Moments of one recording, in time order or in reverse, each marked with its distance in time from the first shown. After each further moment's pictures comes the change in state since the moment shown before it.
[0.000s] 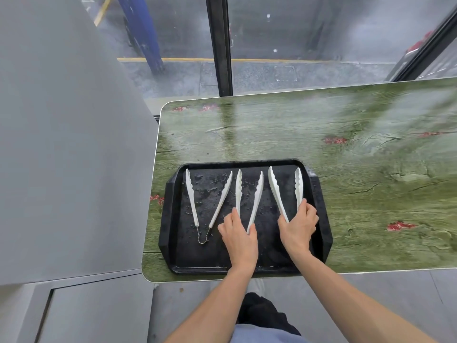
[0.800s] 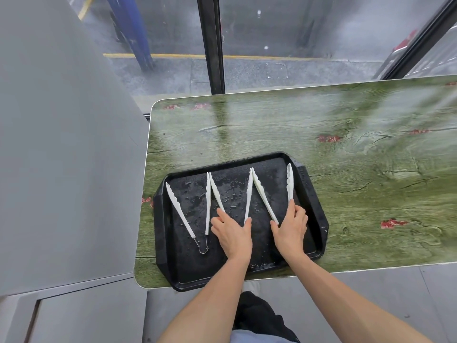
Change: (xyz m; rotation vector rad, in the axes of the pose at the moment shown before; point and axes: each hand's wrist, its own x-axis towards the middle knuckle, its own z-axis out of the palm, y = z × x) left_hand 0.027 0.001 0.015 0.048 -0.006 -0.241; right_hand -0.001 0.008 0.010 -0.133 -0.082 -0.096
